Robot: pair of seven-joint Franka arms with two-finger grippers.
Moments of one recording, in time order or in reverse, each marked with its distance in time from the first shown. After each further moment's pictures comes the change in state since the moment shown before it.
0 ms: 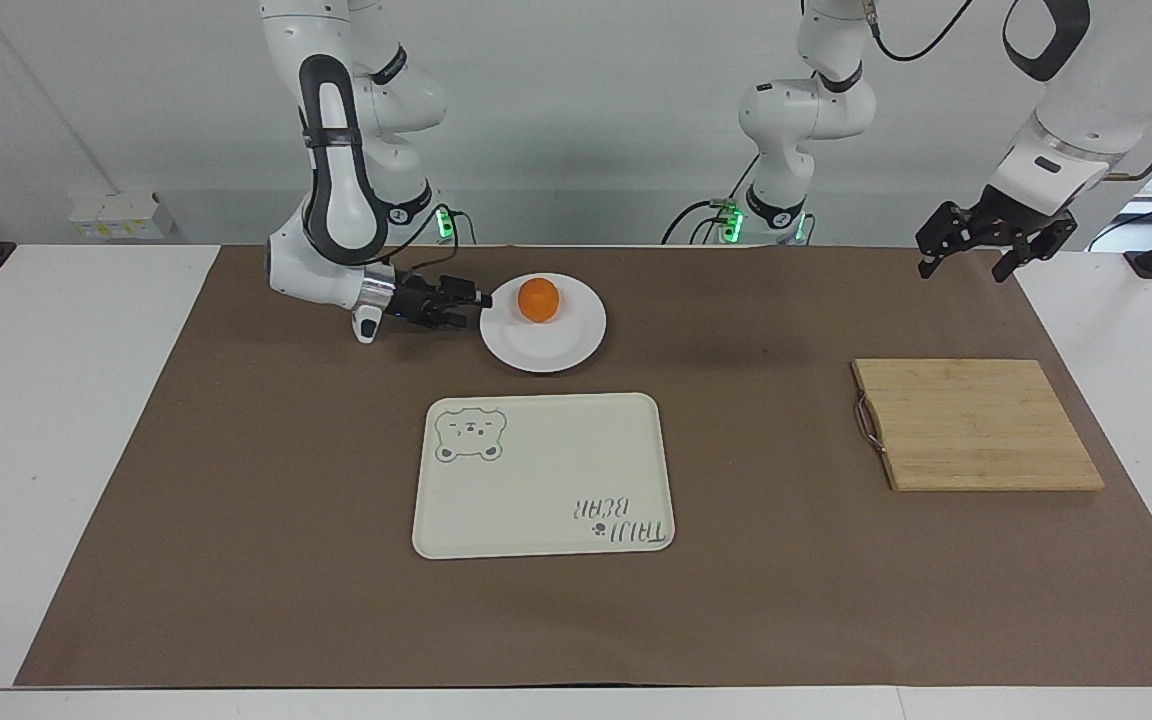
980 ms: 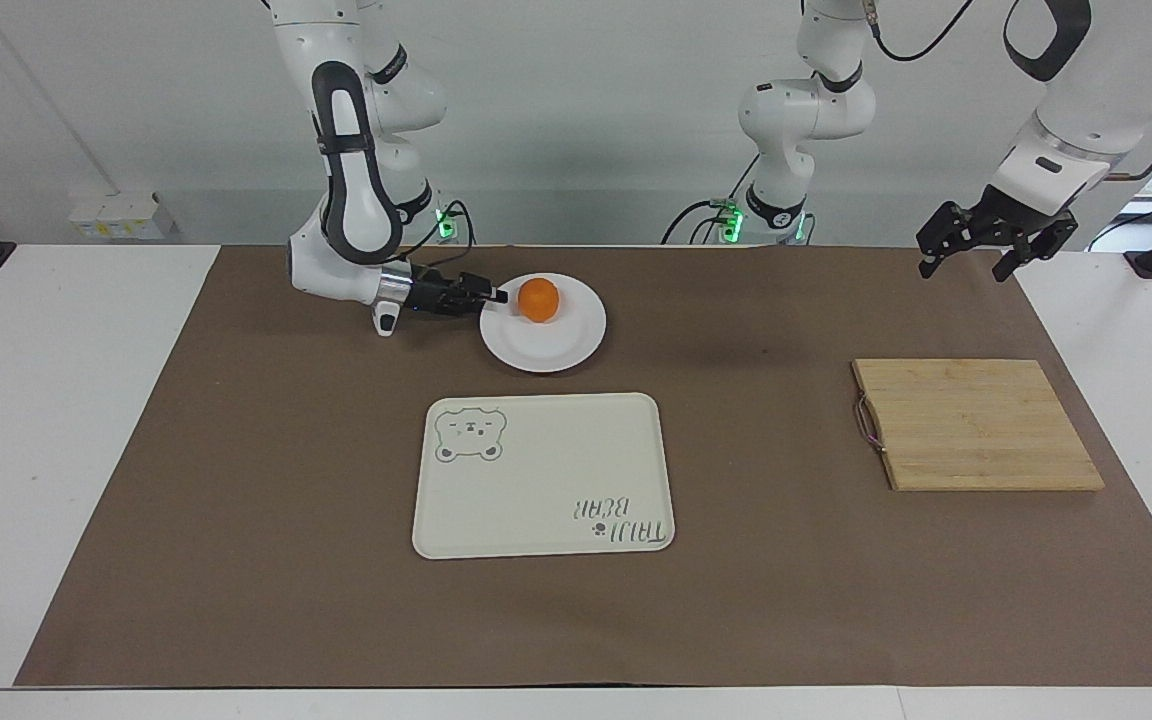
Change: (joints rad) left arm 0.000 0.000 0.001 0.000 0.000 -0.001 0.000; right arm 0.043 -0.004 0.000 -0.061 0.063 0.000 0.033
